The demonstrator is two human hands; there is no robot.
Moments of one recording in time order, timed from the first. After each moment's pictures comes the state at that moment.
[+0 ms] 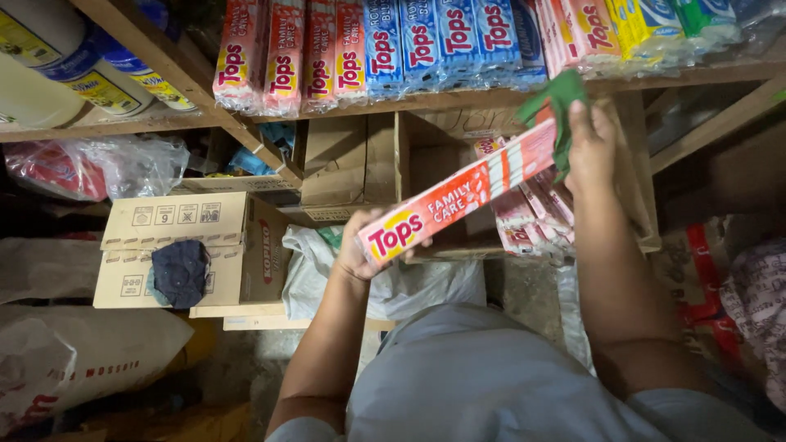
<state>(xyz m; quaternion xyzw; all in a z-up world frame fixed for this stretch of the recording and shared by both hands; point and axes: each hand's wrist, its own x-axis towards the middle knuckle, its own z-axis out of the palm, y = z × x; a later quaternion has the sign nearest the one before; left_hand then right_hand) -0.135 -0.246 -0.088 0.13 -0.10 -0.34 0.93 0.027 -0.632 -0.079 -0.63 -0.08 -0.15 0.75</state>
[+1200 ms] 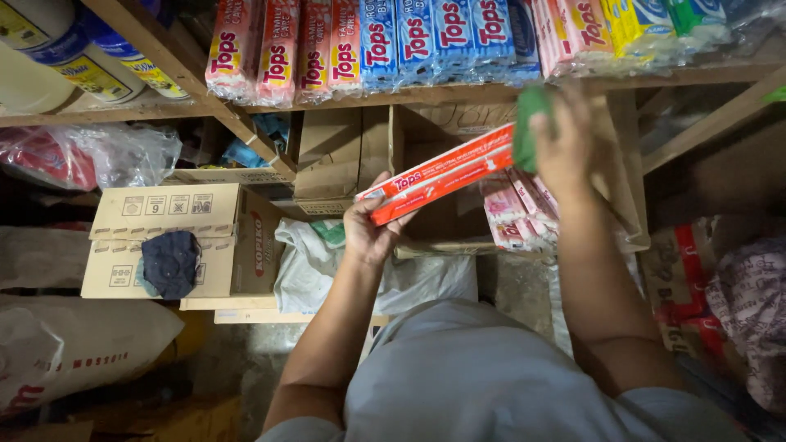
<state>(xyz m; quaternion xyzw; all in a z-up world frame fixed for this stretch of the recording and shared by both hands) -0.120 -0.284 -0.098 0.12 0.09 -0.06 0.99 -0.001 -0.610 -0.042 -0.89 -0.15 -0.27 0.35</state>
